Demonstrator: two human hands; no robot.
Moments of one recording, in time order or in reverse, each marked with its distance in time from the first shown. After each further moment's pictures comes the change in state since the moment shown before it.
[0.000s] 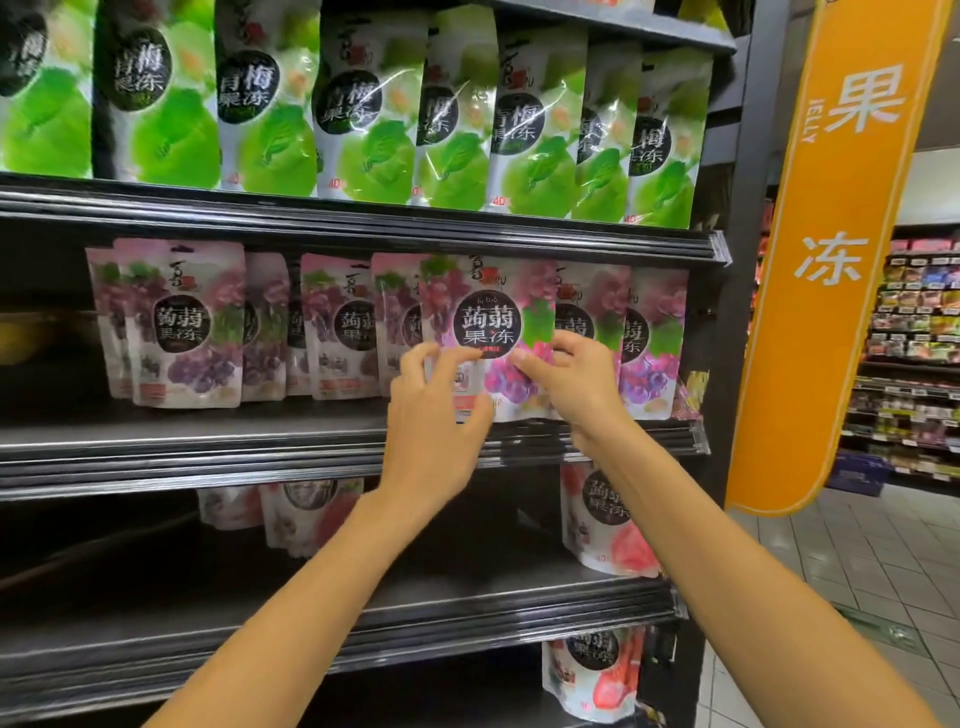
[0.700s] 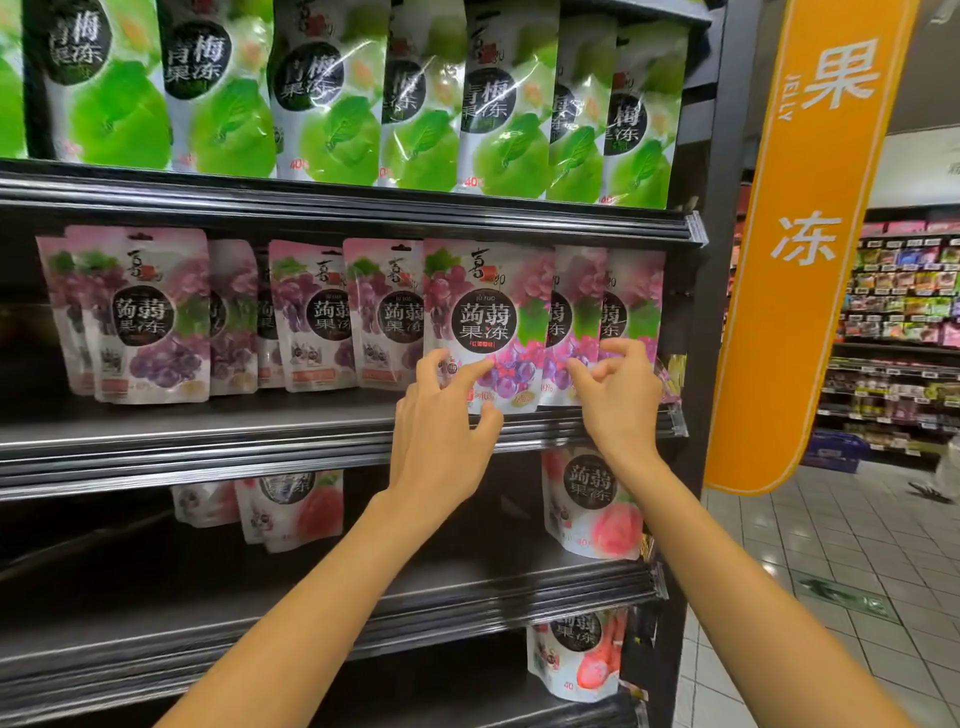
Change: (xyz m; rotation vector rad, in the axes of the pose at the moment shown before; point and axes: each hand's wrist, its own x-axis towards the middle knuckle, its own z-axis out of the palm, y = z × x) left_hand -0.007 0.010 0.026 0.154 -0.118 -0.028; right_hand -0.007 0.038 -0.051 -0.489 0.384 -0.091
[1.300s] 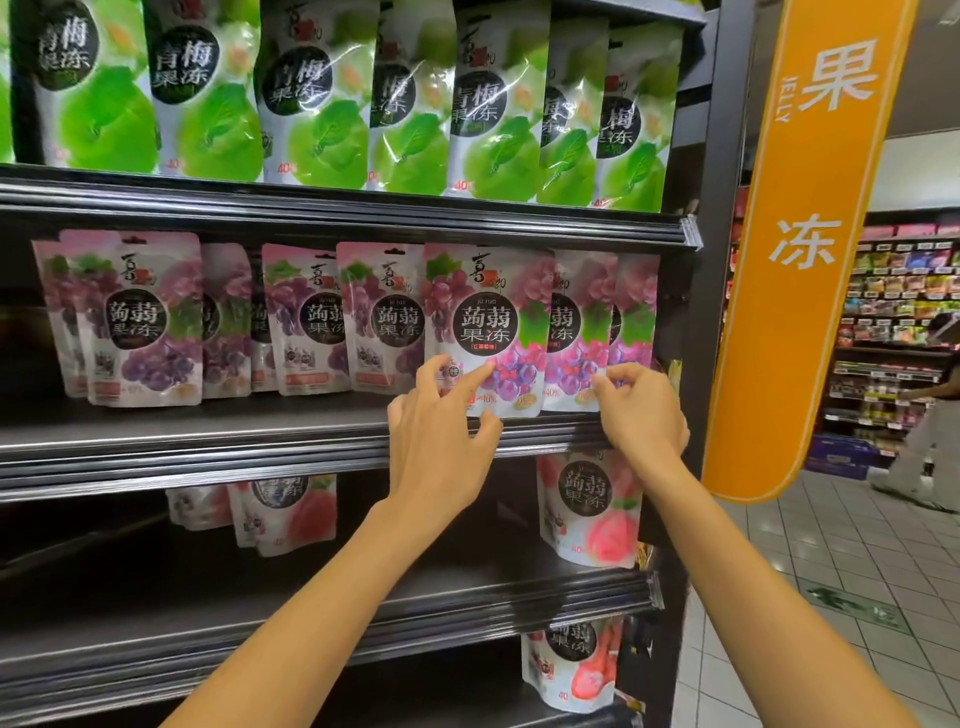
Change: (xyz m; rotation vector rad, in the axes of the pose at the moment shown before) left_hand 0.000 0.005 0.010 0.083 0.015 0.007; right_hand 0.013 0.020 -0.018 -0.265 -0.026 0.179
